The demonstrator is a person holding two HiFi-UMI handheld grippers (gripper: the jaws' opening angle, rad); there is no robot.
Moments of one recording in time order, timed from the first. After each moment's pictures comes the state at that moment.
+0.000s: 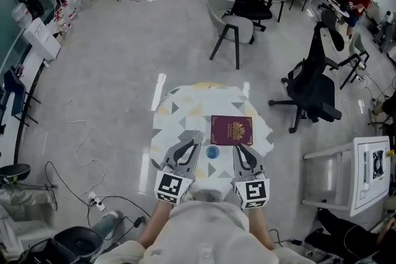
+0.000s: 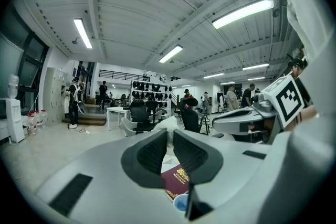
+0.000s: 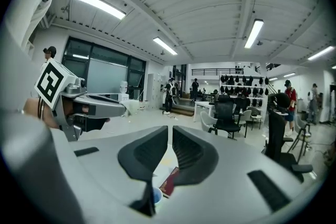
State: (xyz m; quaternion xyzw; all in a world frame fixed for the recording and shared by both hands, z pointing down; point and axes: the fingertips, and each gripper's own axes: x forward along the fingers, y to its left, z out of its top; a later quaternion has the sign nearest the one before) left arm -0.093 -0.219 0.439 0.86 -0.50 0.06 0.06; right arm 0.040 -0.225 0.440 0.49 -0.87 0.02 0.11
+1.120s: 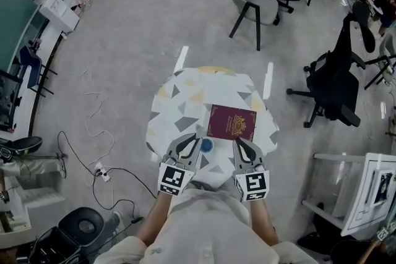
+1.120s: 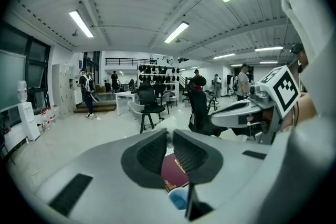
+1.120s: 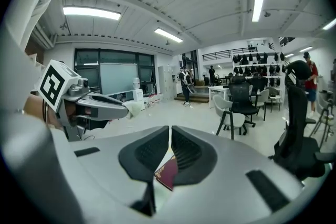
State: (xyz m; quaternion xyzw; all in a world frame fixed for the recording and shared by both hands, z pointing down) left arm -0.037 -0.260 0.501 0.82 -0.54 0.15 0.10; right arm 0.085 -0.280 0.518 0.40 -0.90 0.10 0.13
